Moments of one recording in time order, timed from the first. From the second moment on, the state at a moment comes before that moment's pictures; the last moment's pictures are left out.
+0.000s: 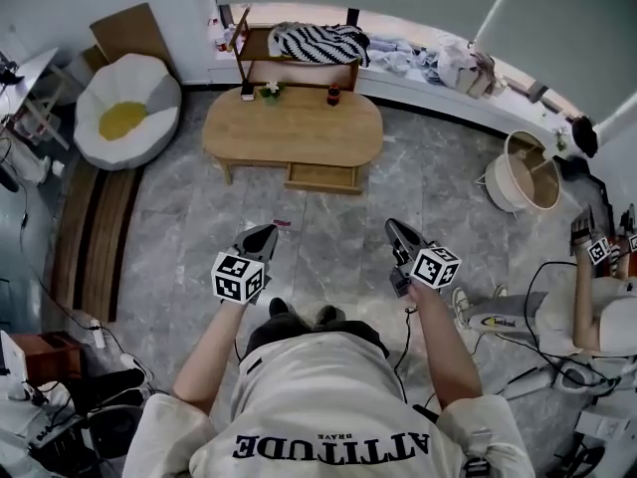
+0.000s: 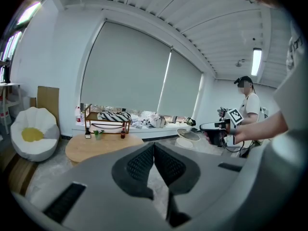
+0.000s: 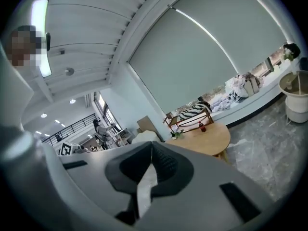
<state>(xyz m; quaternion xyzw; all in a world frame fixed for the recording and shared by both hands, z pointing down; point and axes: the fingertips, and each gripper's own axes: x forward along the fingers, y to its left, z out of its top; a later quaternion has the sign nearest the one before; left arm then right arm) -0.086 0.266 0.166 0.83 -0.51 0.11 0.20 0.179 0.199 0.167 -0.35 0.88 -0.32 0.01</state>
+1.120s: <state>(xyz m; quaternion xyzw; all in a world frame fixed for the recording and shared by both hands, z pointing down) -0.163 0.266 0.153 0.83 -0.50 0.10 0.21 0.147 0.216 0.147 -0.42 0.87 -0.26 -0.05</state>
